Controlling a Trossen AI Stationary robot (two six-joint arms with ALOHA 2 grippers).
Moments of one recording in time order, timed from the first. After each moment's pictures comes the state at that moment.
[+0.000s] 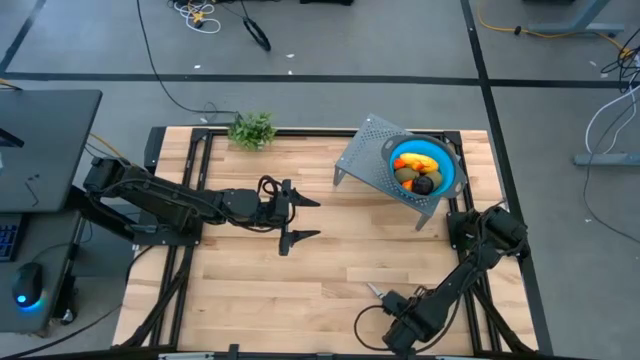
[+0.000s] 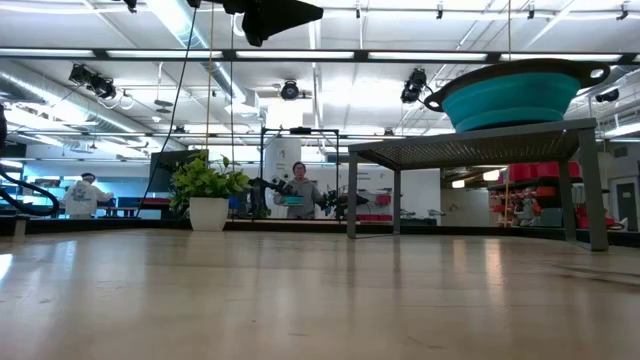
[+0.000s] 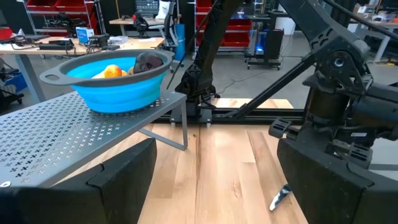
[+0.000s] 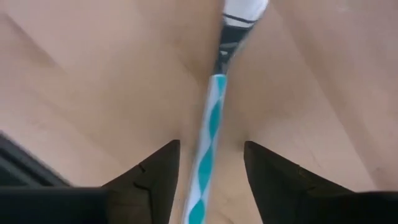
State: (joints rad) left arm -0.19 1.31 0.80 0.42 -0.22 -0.05; right arm 0.85 1.96 1.28 -0.86 -0.09 1.52
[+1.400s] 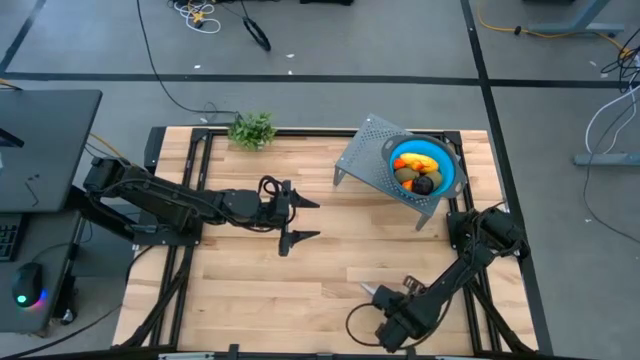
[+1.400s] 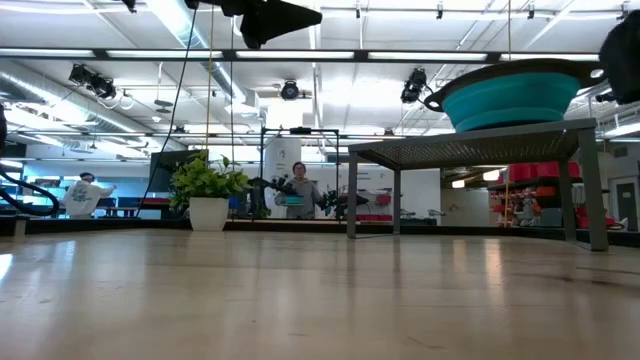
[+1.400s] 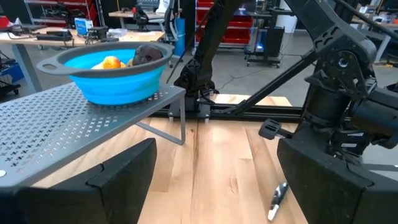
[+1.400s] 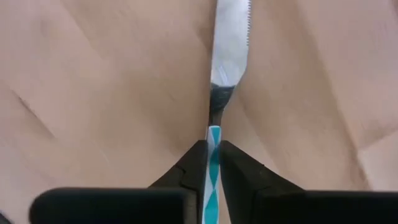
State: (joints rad) left arm -0.19 1.31 0.80 0.40 -0.22 -0.08; right arm 0.82 1.99 1.32 -0.93 0.09 1.37
